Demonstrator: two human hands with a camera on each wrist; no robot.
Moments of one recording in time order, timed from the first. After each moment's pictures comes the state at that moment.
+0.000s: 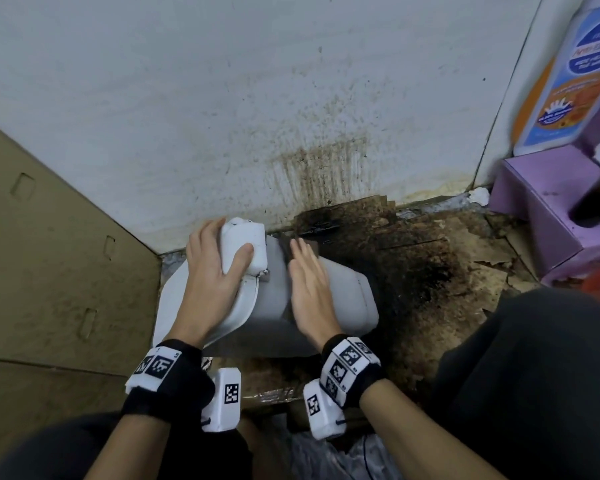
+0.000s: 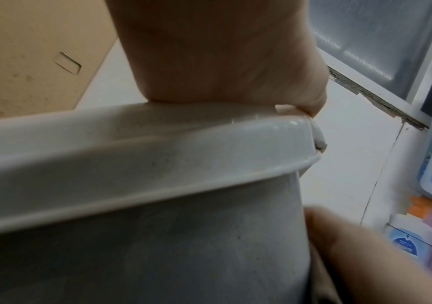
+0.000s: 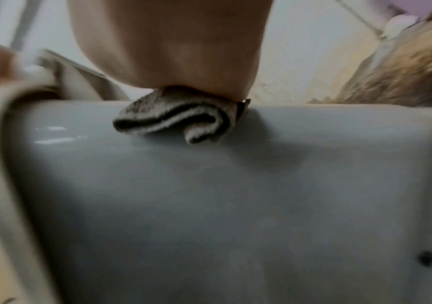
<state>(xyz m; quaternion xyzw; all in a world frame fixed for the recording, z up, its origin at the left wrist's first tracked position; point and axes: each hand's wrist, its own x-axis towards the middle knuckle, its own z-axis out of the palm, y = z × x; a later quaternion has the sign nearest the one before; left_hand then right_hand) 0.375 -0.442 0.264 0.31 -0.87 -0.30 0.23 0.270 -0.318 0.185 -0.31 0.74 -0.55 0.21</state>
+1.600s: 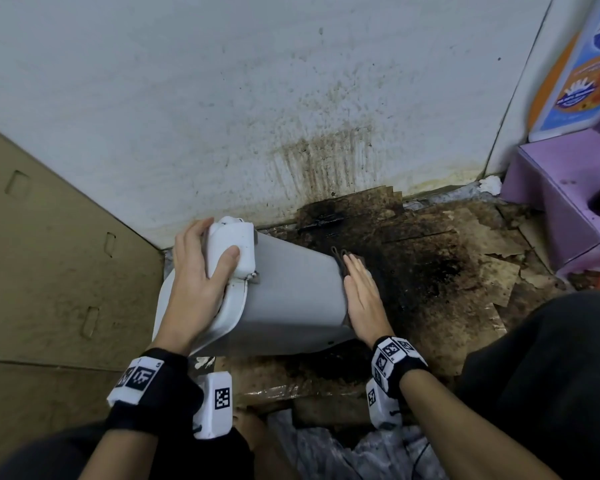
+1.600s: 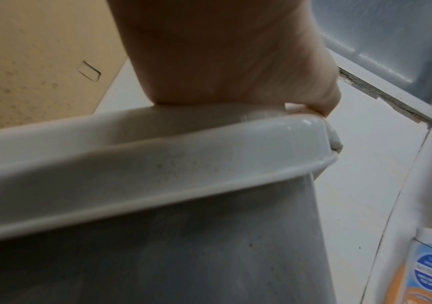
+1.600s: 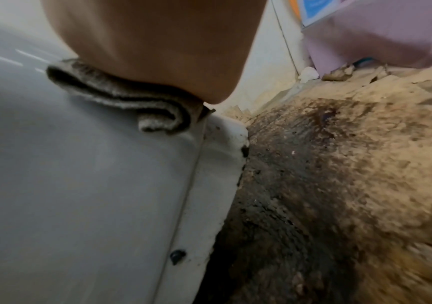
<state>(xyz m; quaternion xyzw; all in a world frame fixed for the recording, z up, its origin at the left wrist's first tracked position) 0.385 -0.451 0.267 0.31 -0.86 -0.33 0.23 0.217 -0.265 0.081 -0.28 0.79 -0.50 0.21</state>
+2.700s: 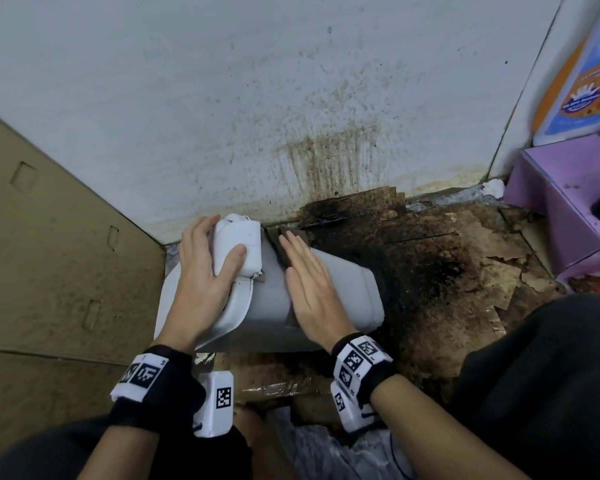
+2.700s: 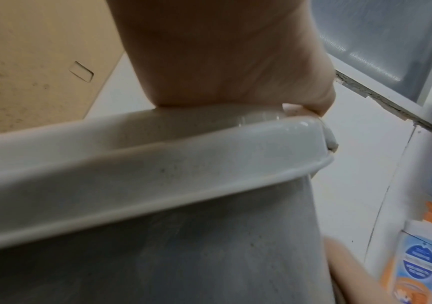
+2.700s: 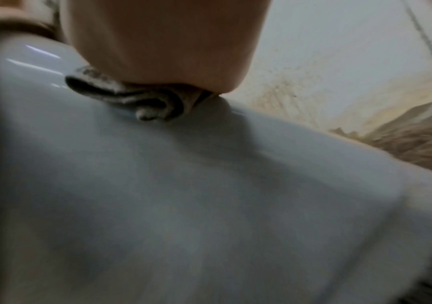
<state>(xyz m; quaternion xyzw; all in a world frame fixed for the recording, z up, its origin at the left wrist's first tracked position) 0.388 -0.449 0.266 0.31 -0.87 -0.32 0.22 0.267 -0.309 0.174 -0.44 0.71 -0.53 0.15</state>
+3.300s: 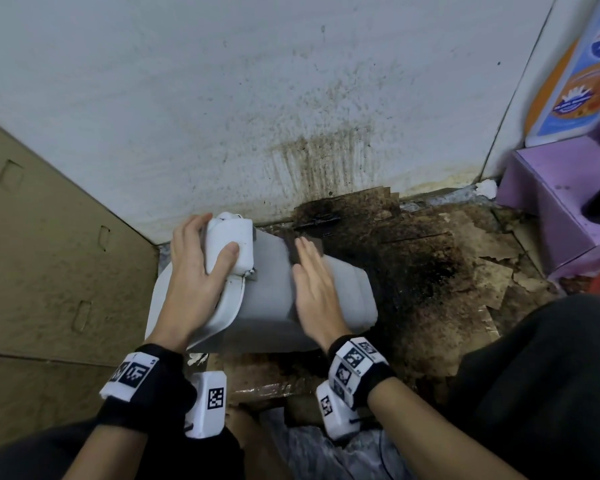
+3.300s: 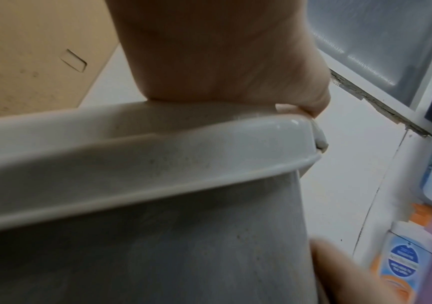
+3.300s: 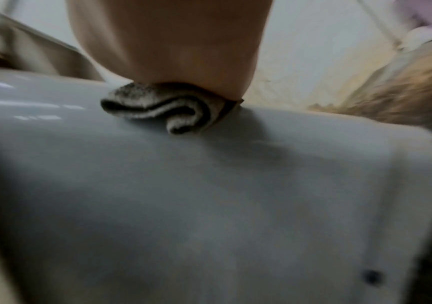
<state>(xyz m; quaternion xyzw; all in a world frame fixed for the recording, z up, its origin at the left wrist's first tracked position) 0.383 -0.449 0.266 0.31 -0.87 -0.31 0.23 0.264 -0.310 0.166 -0.33 0.75 -0.54 0.21</state>
